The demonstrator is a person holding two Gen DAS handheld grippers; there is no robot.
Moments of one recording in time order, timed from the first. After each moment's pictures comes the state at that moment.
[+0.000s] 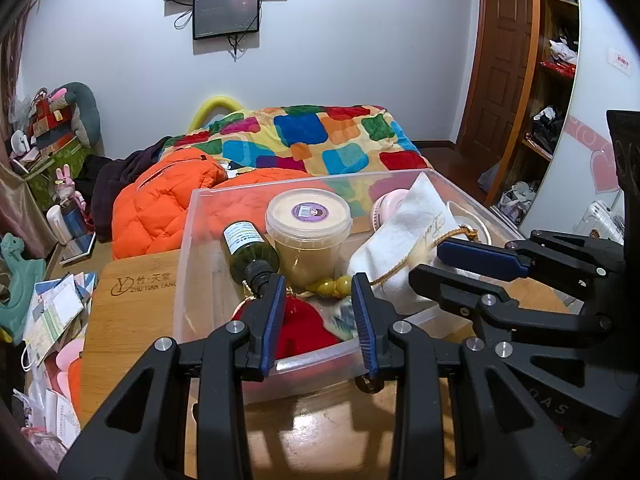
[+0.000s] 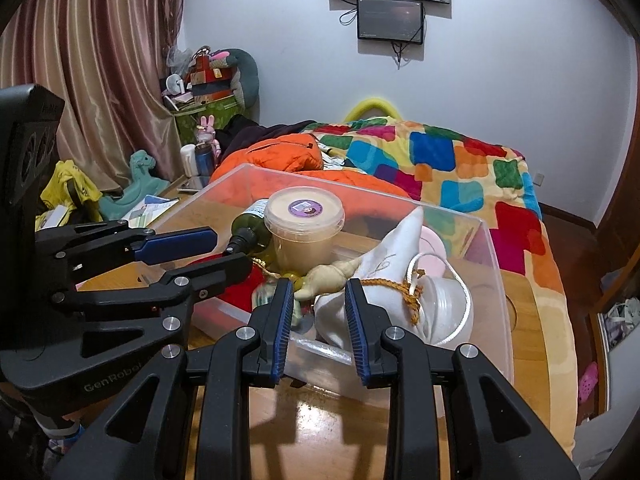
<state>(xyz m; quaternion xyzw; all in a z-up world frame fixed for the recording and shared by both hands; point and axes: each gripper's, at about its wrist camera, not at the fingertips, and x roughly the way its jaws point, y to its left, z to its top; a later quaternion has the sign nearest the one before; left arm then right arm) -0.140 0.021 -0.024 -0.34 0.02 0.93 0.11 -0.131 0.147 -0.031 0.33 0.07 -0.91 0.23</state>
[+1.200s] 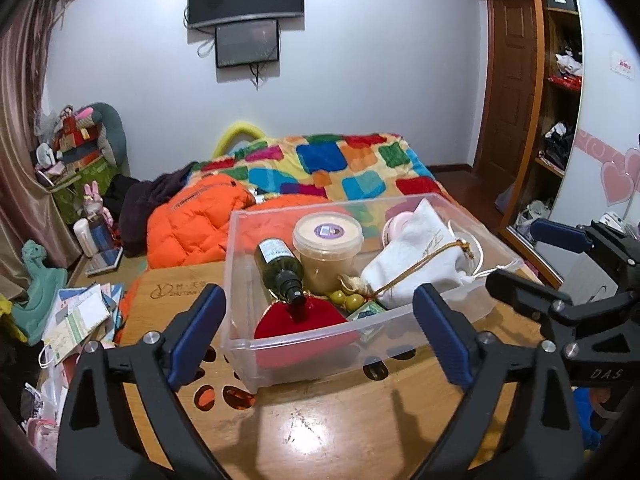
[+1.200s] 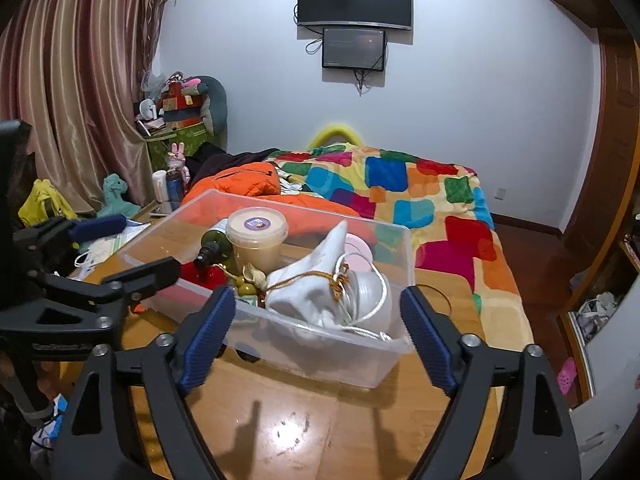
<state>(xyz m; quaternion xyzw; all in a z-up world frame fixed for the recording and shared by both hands) -0.099 0.015 -0.002 -0.29 0.03 0.96 0.07 -0.091 0.191 -0.005 0.28 0.07 -0.94 0.17</state>
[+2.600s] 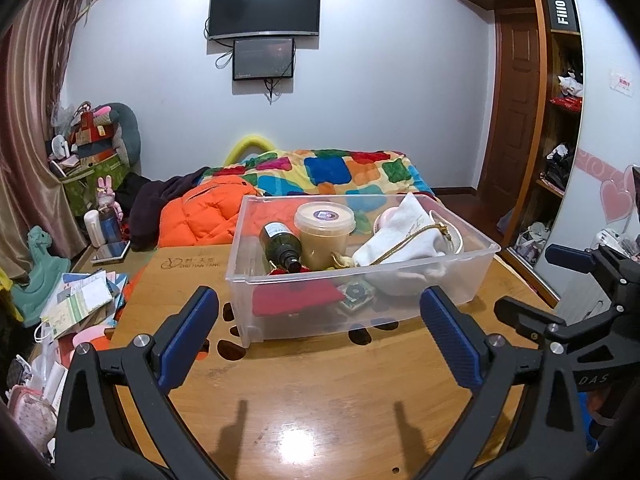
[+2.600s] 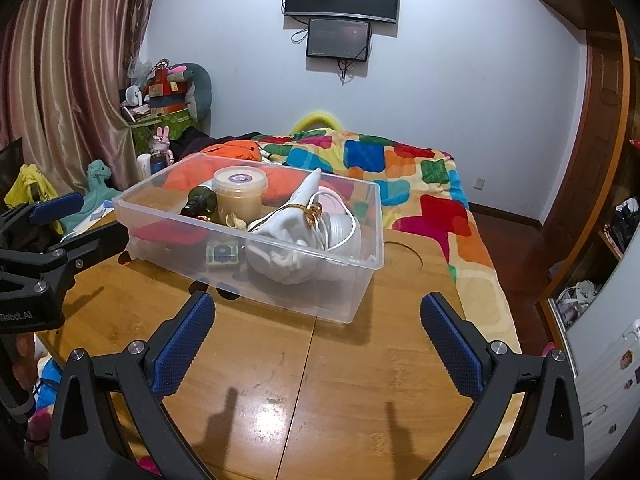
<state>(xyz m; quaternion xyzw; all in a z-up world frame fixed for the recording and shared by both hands) -0.049 0.015 -0.016 -0.25 0.00 0.97 0.05 -0.055 0.212 -0.027 0.29 0.09 -0.94 0.14</state>
